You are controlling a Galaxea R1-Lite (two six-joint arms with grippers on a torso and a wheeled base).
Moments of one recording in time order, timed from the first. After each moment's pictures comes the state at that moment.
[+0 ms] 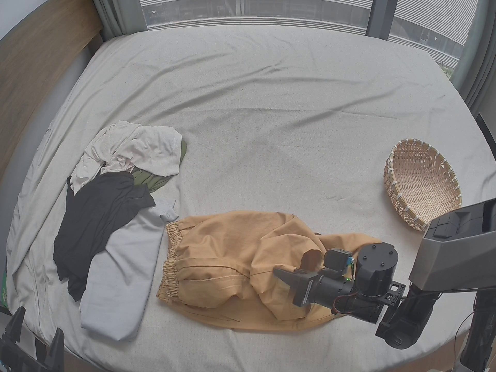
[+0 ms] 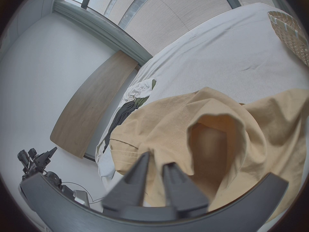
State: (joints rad) left arm 0.00 0.02 -0.02 0.00 -0.02 0.00; right arm 0.71 2.20 -0.44 -1.54 0.12 0.52
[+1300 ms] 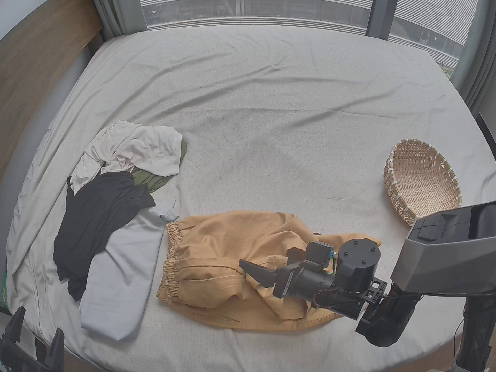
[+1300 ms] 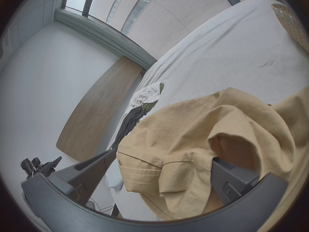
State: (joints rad) left arm 0.00 0.02 -0.02 0.00 -0.02 0.00; right arm 0.75 2.27 -0.57 -1.54 0.12 0.58
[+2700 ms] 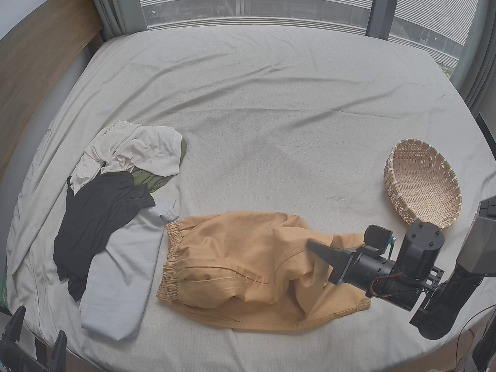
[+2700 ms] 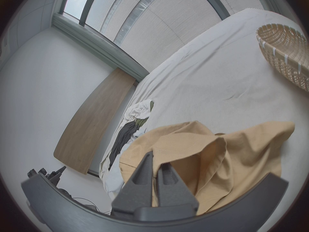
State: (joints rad) left arm 0.00 0.02 -0.02 -0.01 -0.05 0.05; right arm 0.62 1.97 -0.31 -1.54 0.12 0.57
